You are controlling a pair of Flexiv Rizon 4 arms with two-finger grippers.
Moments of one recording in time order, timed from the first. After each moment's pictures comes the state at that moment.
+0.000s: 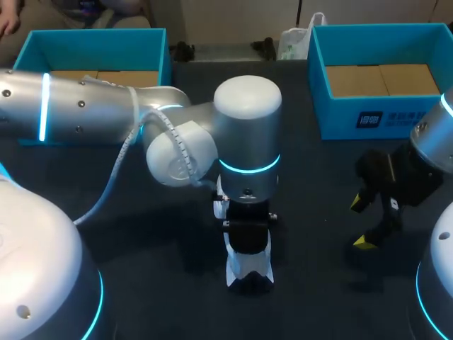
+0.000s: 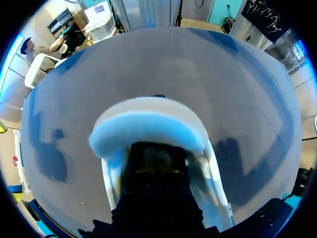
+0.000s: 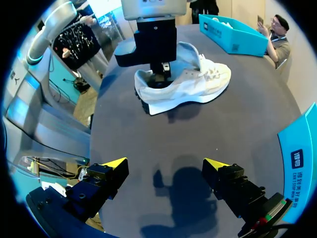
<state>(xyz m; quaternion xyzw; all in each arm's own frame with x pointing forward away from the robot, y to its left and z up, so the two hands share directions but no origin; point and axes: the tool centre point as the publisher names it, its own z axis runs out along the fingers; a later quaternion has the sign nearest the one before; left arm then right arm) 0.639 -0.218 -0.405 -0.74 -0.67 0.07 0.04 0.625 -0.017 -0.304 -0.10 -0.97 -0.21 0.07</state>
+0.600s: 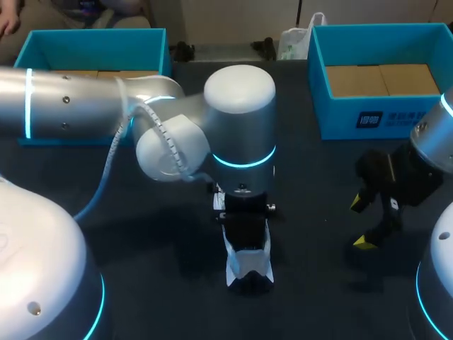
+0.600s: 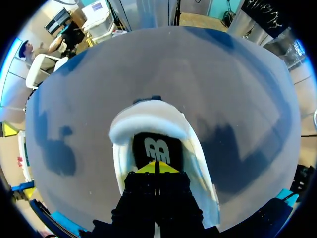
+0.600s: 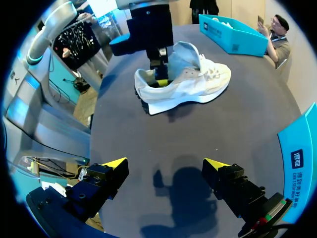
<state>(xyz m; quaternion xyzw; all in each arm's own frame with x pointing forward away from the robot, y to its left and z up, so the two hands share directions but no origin) 0.648 -0.216 -0.376 -0.74 -0.67 0.05 0.00 0.625 -0.017 -0.304 -0.10 -0.97 -0.21 0.07</state>
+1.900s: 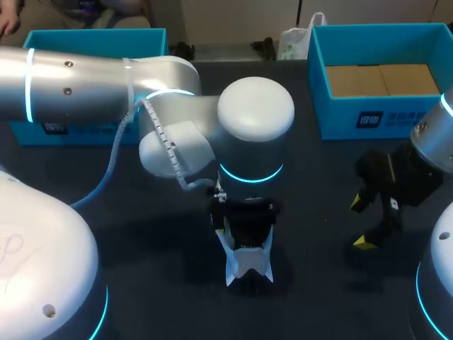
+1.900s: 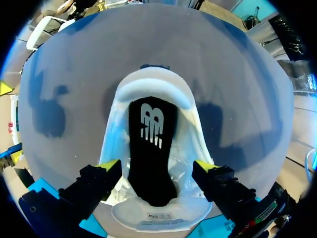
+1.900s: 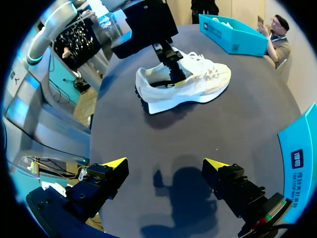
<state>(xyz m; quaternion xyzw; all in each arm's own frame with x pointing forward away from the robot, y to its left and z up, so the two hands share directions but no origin) 0.678 -0.204 -0.362 -0.67 -0.74 -0.05 -0.04 0.625 -0.017 -0.304 -0.10 -0.97 -0.21 0.07</state>
